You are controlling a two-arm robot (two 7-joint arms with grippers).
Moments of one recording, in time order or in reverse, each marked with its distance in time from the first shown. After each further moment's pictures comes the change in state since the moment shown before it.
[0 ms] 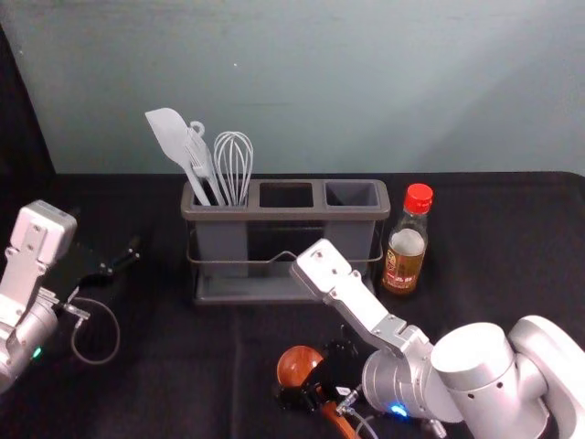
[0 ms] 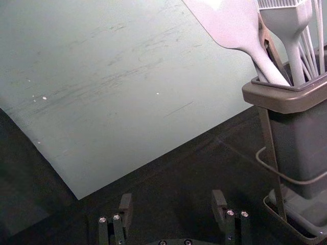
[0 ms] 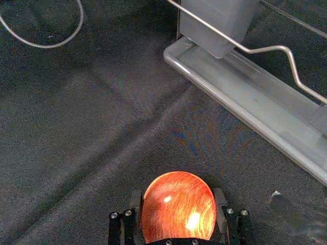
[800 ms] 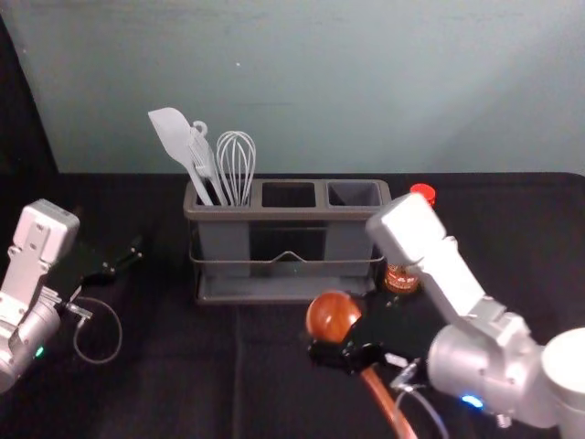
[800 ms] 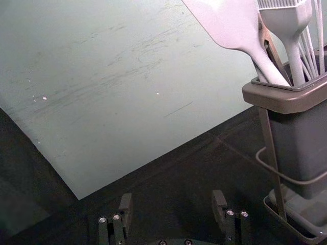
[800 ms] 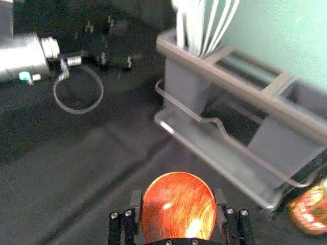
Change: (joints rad) left arm 0.000 0.000 0.000 0.000 0.000 0.000 0.000; right arm -0.153 0.073 0.158 -0.291 0.066 -0.119 0.018
